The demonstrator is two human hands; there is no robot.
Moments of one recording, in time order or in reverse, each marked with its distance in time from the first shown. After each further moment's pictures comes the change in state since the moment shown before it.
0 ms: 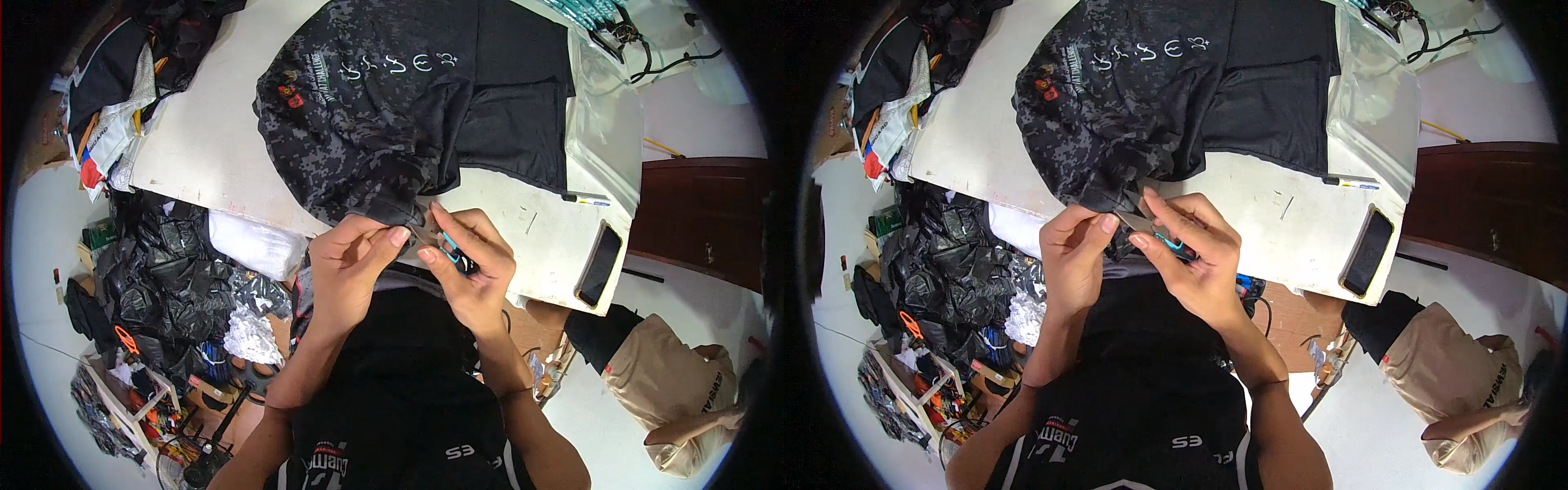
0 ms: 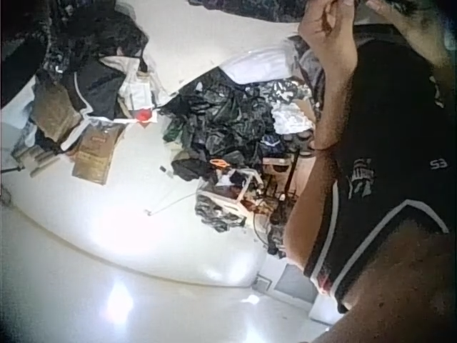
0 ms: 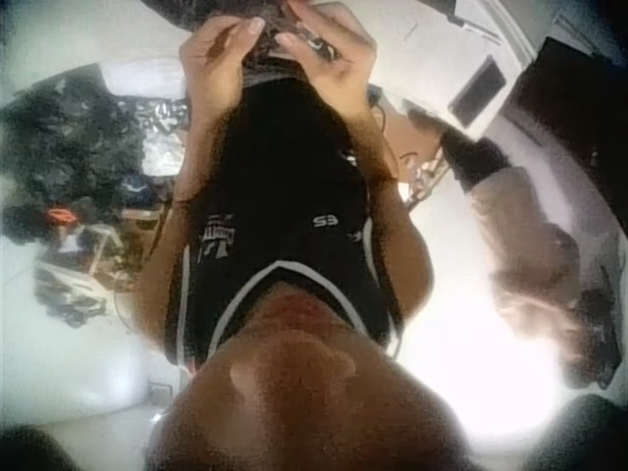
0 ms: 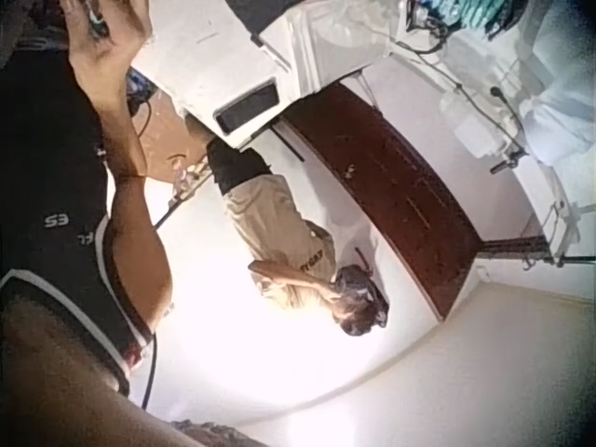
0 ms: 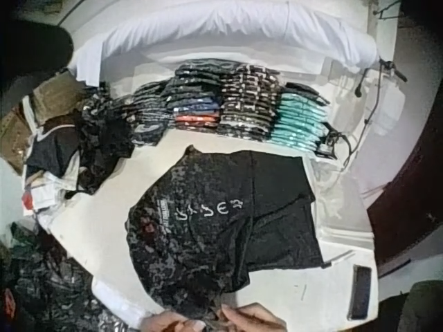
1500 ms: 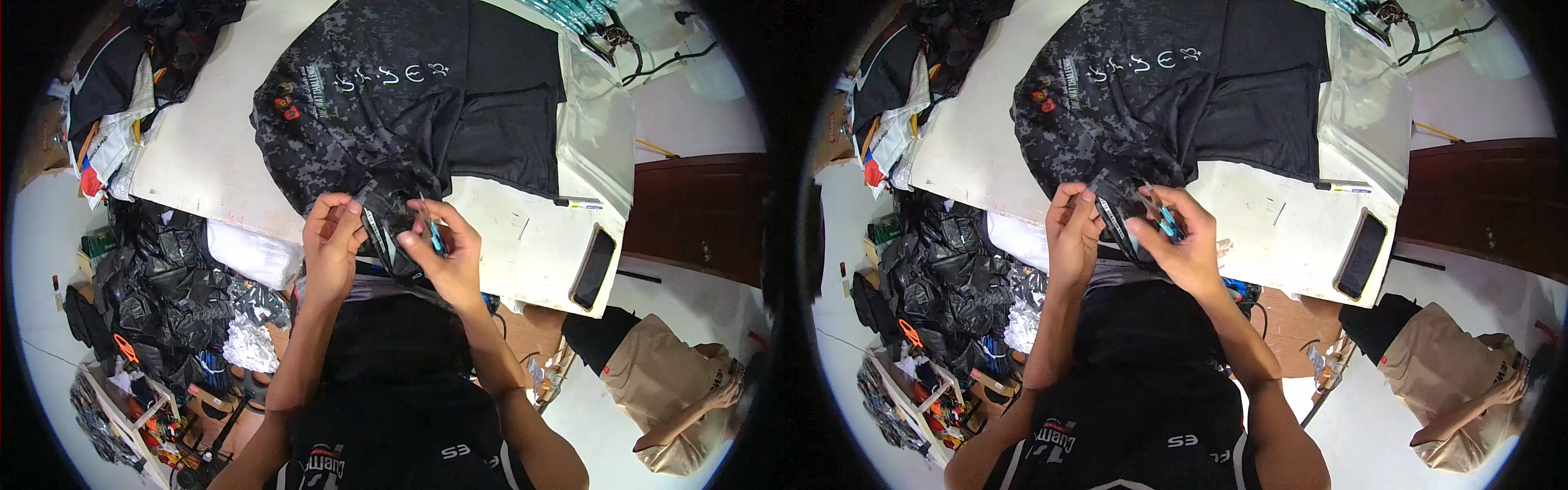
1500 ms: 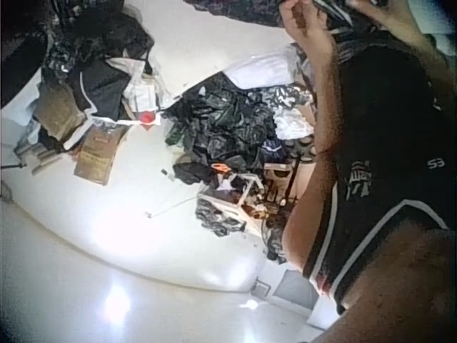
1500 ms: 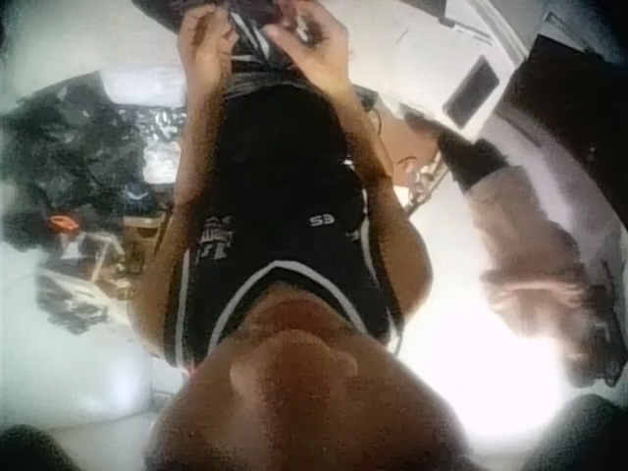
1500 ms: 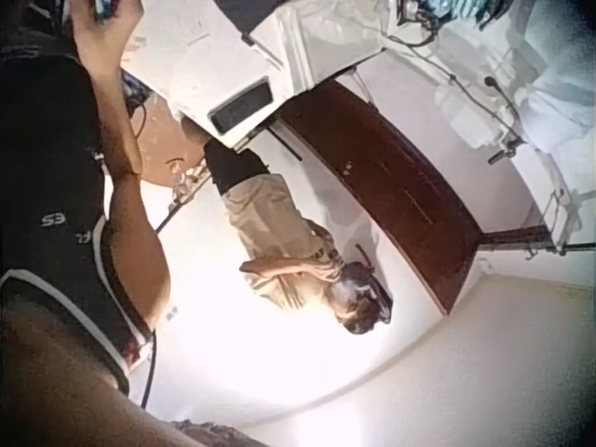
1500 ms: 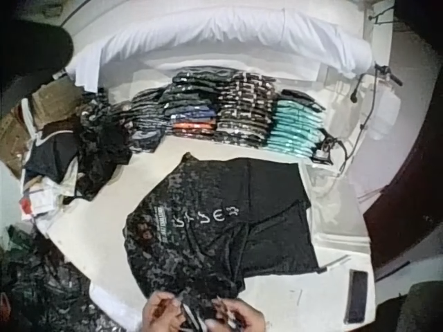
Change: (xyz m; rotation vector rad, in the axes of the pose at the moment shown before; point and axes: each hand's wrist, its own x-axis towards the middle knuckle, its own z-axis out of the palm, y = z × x) left_hand 0.030 -0.035 -0.031 -0.234 0.133 -0.072; right_hand -0.001 0.037 0.017 0.278 0.007 0.366
